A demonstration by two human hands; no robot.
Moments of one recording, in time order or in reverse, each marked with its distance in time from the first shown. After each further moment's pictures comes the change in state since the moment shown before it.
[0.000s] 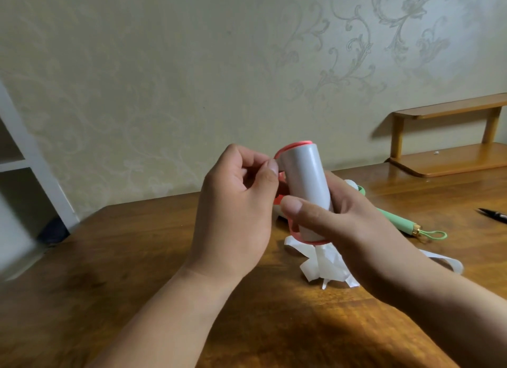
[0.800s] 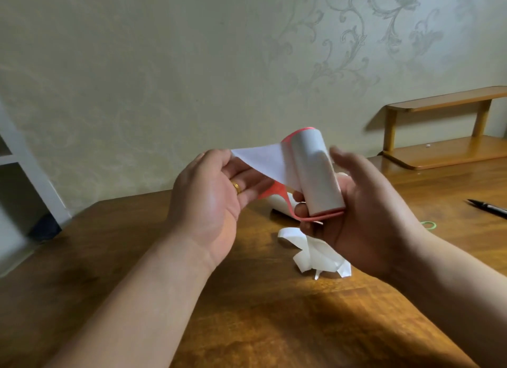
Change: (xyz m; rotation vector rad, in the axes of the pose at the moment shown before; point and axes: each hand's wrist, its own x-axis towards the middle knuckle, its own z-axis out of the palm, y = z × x) left_hand 0.021 -0.003 -0.007 -0.771 0.009 -0.527; right_hand 0.010 -0.004 -0.012 0.624 0.063 0.284
